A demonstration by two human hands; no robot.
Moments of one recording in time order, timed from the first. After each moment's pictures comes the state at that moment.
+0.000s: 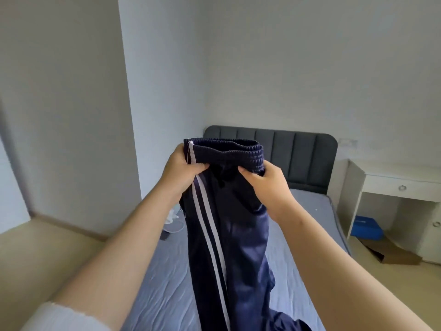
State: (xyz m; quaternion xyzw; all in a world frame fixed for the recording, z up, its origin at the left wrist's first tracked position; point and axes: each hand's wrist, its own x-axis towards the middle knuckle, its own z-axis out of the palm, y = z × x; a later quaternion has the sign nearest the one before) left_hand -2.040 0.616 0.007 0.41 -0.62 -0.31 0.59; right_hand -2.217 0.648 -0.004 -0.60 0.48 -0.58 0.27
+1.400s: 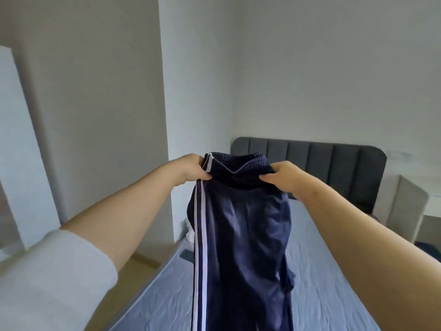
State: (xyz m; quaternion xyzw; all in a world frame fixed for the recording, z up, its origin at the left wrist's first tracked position) left_hand -1.878 0.467 0.071 0.62 -0.70 -0.23 0.25; right_hand -2.103 0.478 0.054 -0.70 0.61 -0.33 0.20
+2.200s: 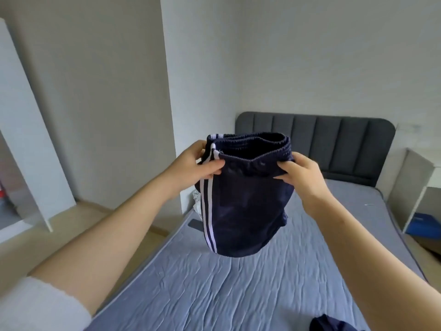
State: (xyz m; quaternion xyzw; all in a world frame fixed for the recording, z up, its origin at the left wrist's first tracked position) left_hand -1.862 0.540 -0.001 0.41 -0.70 -0.36 0.45; right_hand -2.095 0.551 -0.016 -0.56 0.45 -0.59 0.37
